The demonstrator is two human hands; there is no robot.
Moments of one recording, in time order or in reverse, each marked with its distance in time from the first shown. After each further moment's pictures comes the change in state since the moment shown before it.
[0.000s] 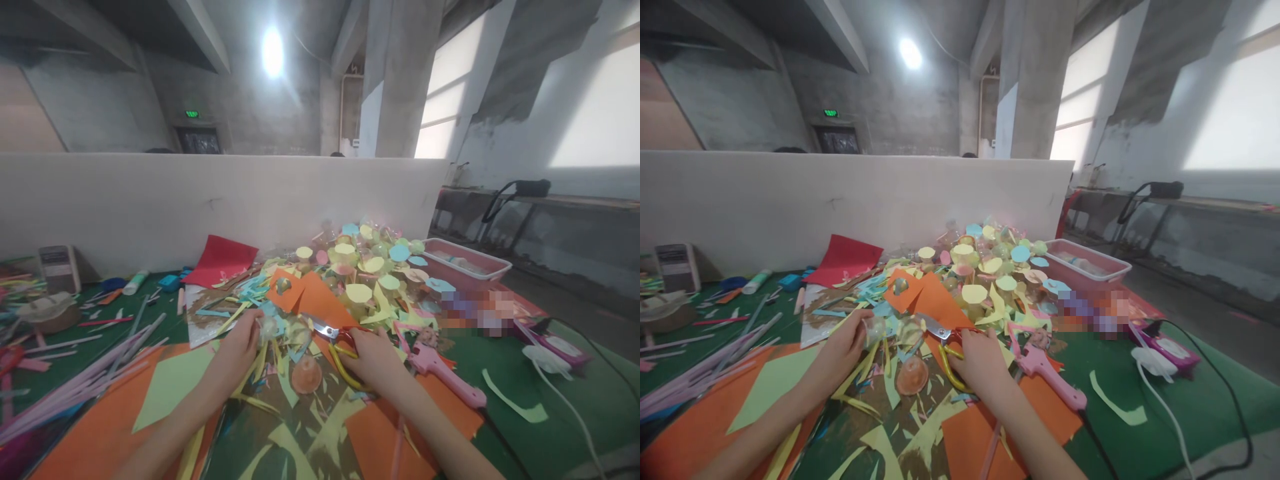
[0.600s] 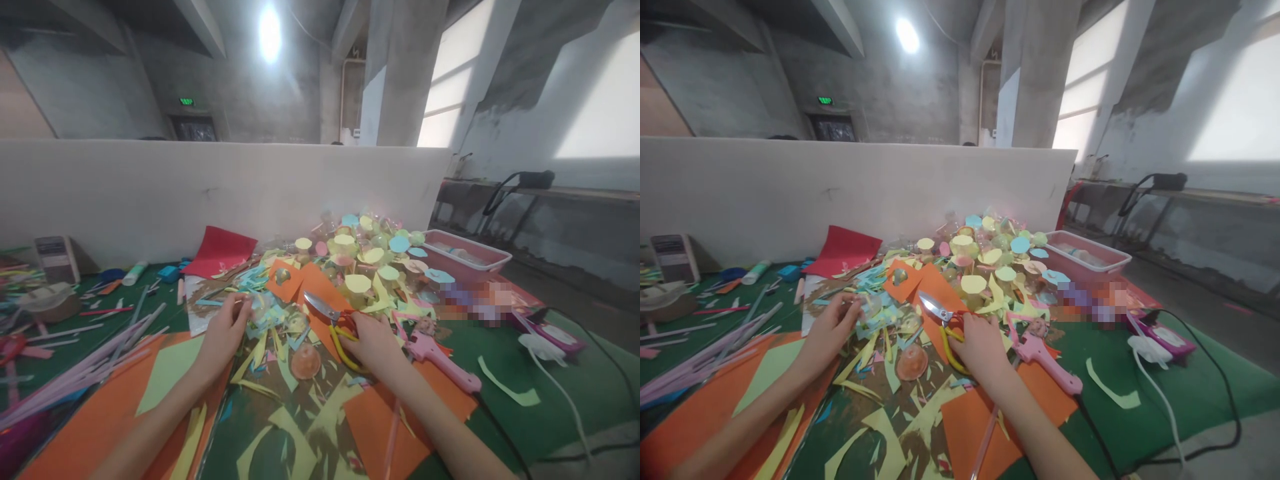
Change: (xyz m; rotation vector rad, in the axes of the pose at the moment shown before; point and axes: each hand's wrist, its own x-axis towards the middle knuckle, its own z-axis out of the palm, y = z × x) left_hand 0.009 -0.005 -0.009 -0.217 0.070 -0.234; right_hand 0.002 0.005 0.001 0.028 0.058 0.060
